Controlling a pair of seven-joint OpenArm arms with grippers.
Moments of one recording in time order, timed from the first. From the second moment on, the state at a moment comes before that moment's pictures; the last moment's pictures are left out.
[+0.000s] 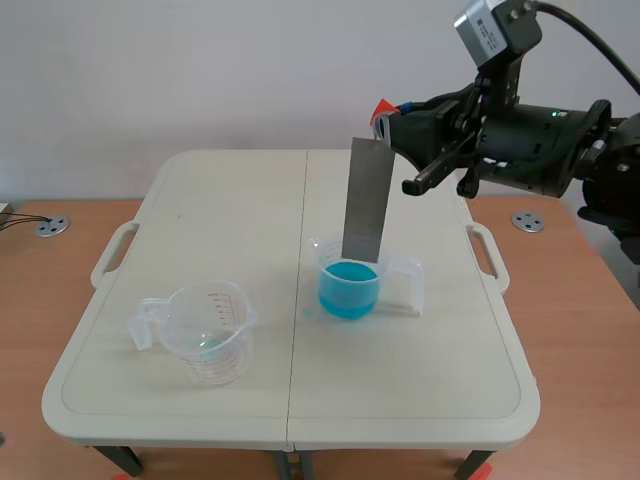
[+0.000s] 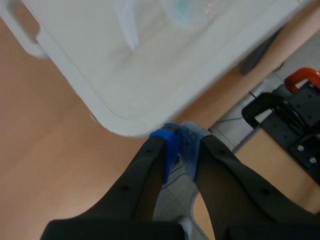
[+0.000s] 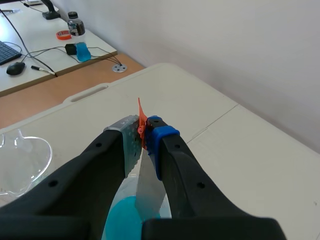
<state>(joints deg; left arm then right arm) 58.6 -44.0 -14.5 106.9 -11.4 -22.9 -2.4 10.7 20.0 -7.6 83.1 19.5 45.1 -4.6</state>
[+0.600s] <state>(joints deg) 66.2 -44.0 -14.5 98.1 -11.0 -22.5 -5.2 10.6 15.7 -7.6 74.1 9.3 45.1 2.0</state>
